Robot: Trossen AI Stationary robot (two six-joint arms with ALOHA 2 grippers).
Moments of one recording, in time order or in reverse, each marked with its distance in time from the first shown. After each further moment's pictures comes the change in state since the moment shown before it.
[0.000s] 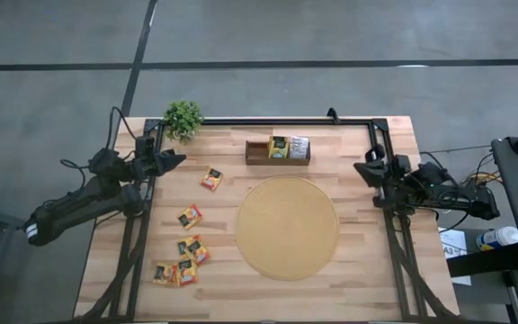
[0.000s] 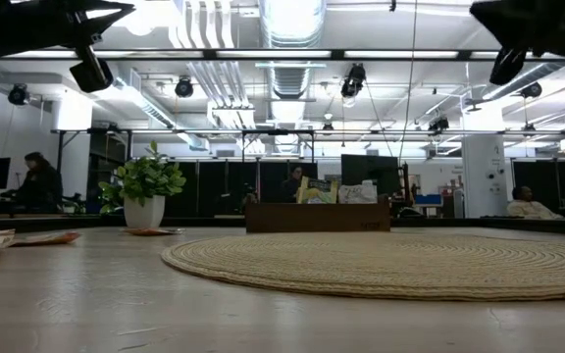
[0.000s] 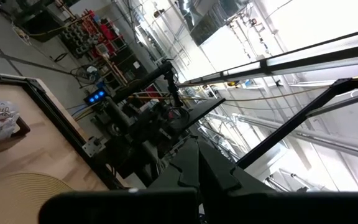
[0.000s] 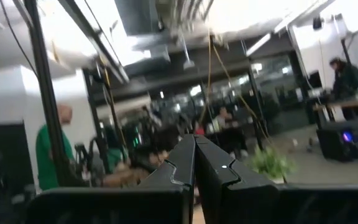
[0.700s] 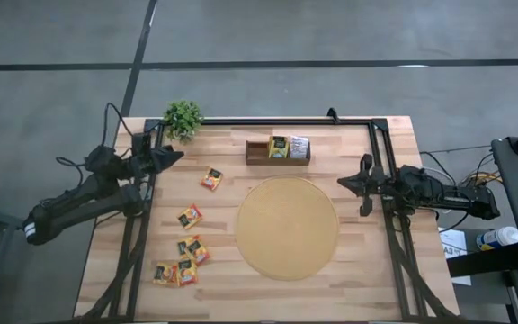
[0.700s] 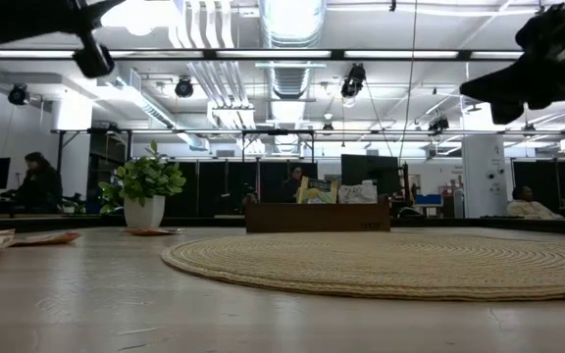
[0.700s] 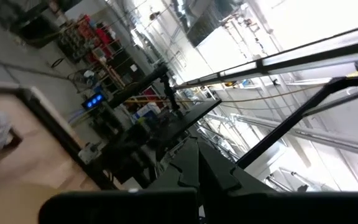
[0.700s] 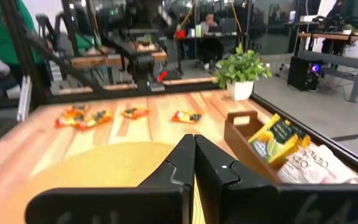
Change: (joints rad) left arm -0.001 0.028 0.048 -0.001 0.000 0.022; right arm 0.000 -0.001 0.000 -0.468 -0.018 -0.183
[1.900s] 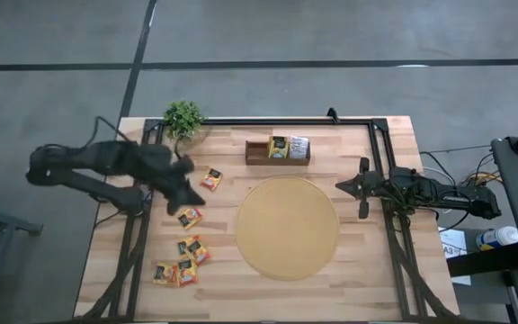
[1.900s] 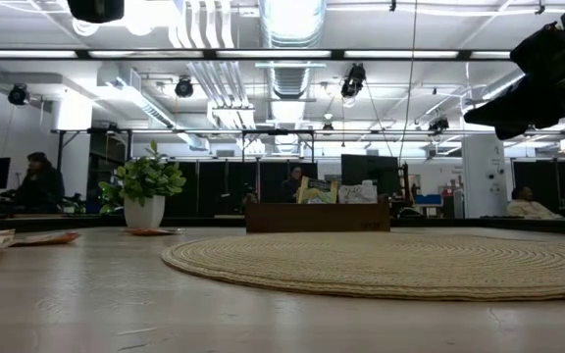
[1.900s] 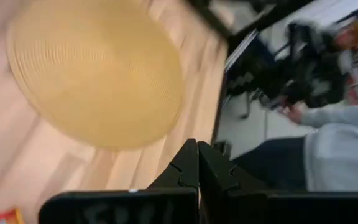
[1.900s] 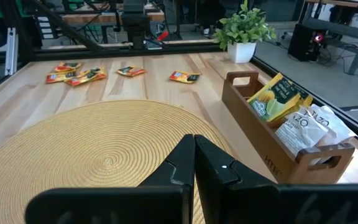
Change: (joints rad) left arm -0.578 0.612 0.868 -1.126 -0.145 0.322; right arm 0.000 0.022 0.000 -0.146 0.001 -0.034
